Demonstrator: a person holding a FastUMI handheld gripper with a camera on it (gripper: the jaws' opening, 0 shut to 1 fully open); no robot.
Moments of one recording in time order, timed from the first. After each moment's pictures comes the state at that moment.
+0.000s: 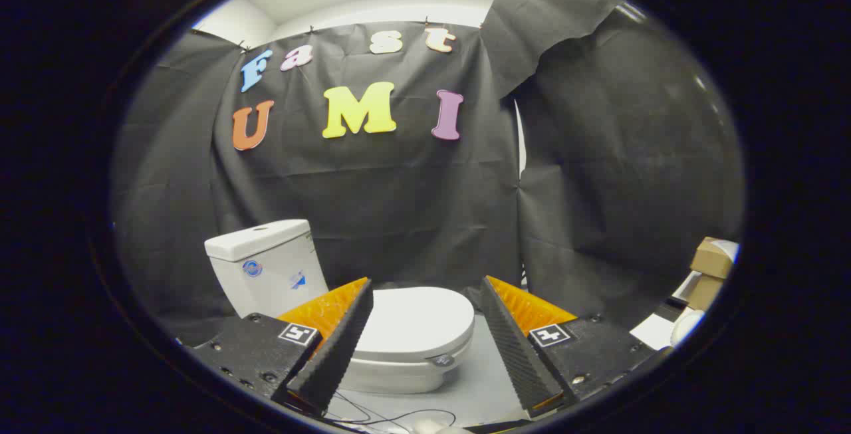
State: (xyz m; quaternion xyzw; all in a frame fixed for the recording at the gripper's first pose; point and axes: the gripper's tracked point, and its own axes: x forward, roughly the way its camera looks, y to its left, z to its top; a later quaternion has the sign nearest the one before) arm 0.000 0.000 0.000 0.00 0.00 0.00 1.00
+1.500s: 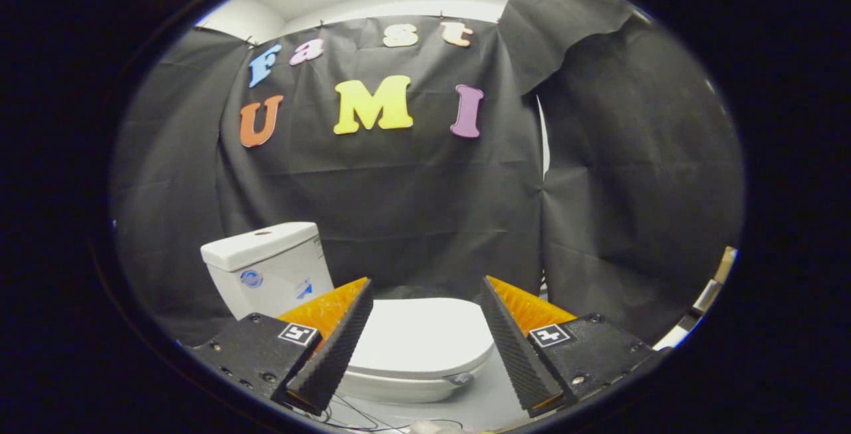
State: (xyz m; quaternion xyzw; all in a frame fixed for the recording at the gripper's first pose) arm 0.086 0.028 0.007 0.01 0.01 0.03 1.00
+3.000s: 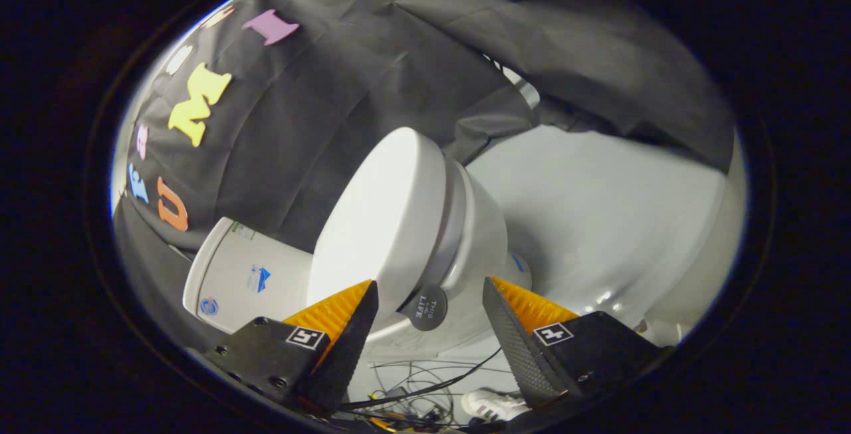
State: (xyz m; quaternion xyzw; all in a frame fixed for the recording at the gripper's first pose) arm 0.187 -0.064 -0.291 0.41 0.30 0.02 0.86
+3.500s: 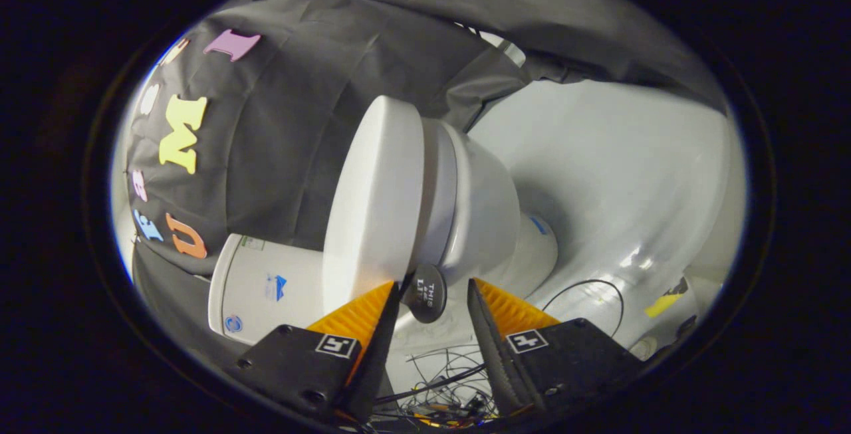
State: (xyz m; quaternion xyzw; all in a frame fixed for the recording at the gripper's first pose) arm 0.190 -0.041 -0.311 0.47 0.32 0.05 0.82
